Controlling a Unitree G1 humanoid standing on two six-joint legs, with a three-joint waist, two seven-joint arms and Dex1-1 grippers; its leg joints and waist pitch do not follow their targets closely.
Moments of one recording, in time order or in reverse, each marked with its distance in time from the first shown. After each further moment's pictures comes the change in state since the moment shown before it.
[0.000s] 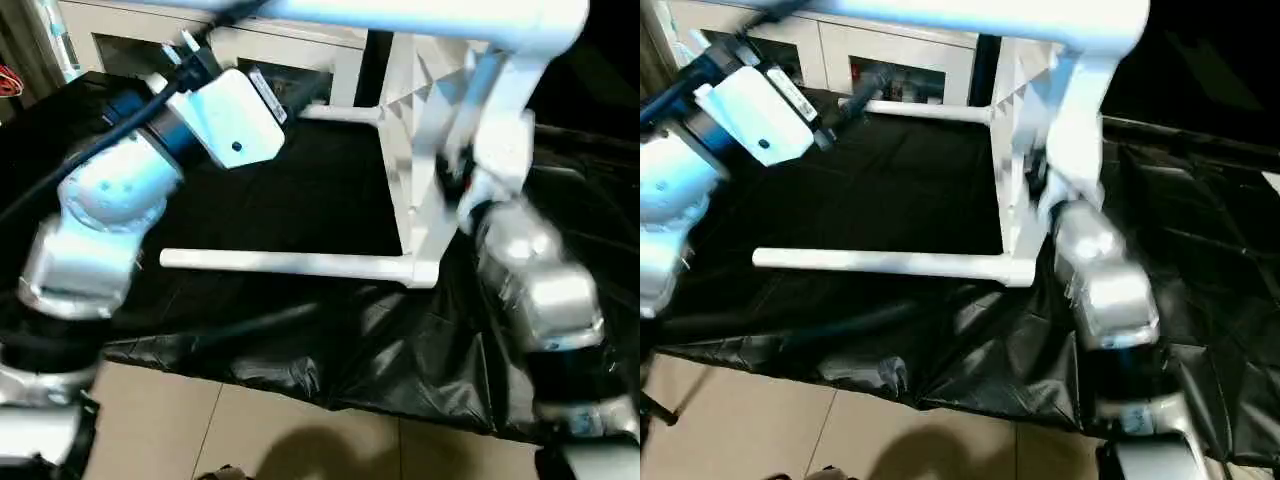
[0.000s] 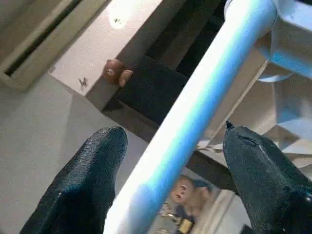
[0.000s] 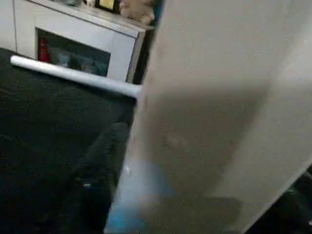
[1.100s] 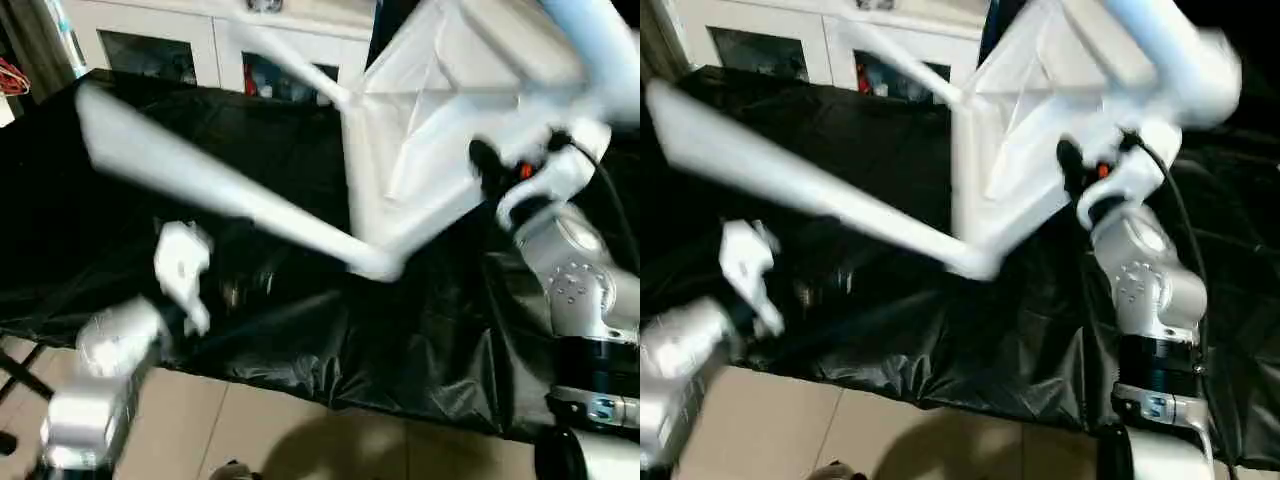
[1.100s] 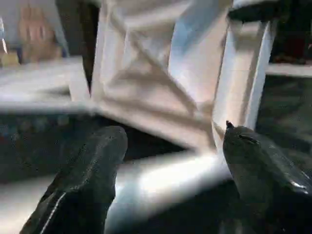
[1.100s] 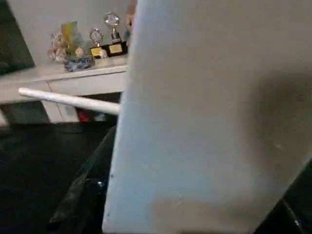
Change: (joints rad) left arm 0.544 -0.176 0.101 -0.085 -0.530 0.376 -0.197; right arm -0.038 0.005 -0.249 0.038 0.317 -0.023 0.107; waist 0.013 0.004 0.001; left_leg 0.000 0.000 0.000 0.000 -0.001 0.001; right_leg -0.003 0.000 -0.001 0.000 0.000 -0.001
